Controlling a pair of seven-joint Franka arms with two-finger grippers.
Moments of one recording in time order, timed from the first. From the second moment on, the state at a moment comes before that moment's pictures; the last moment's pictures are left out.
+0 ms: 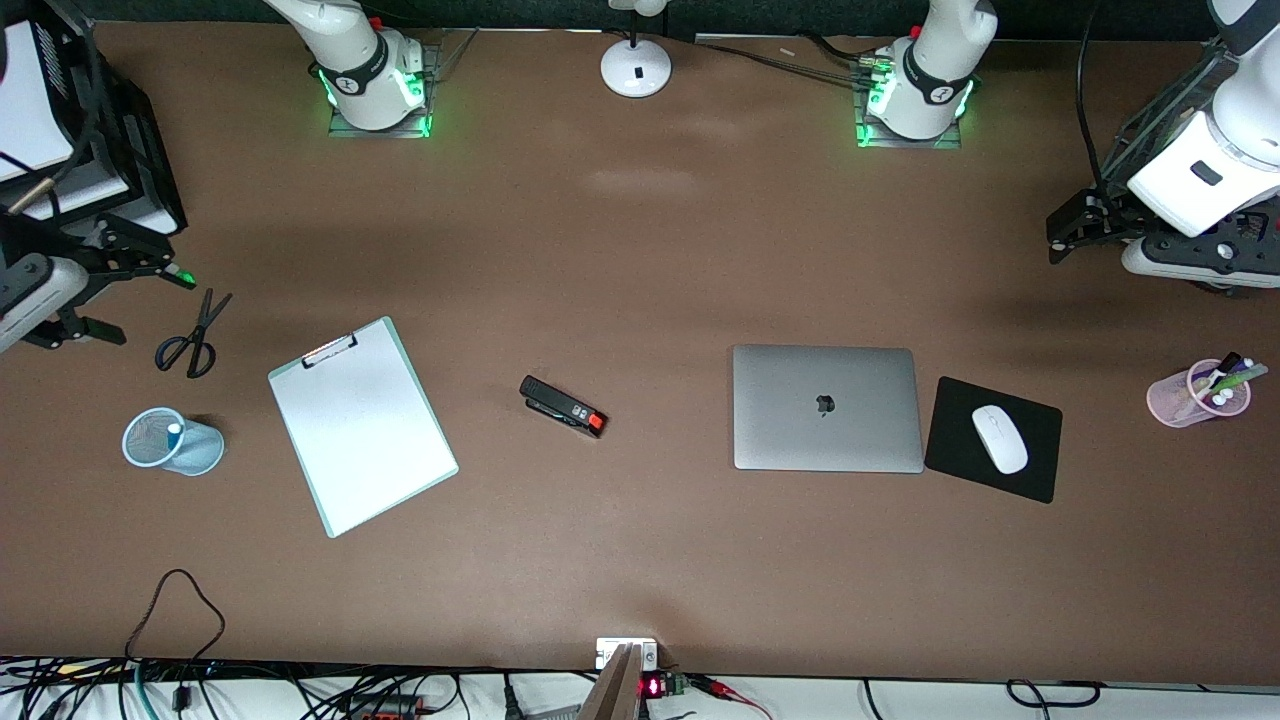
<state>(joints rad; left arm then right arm) -0.06 -0.04 -0.02 -1.71 0.06 1.67 0.05 0.01 0.21 -0.04 -1.38 0.19 1.55 -0.63</state>
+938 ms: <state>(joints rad) -0.06 -0.04 -0.03 -1.71 0.06 1.67 0.05 0.16 0.09 -0.05 -1.51 0.03 1.45 -0.13</state>
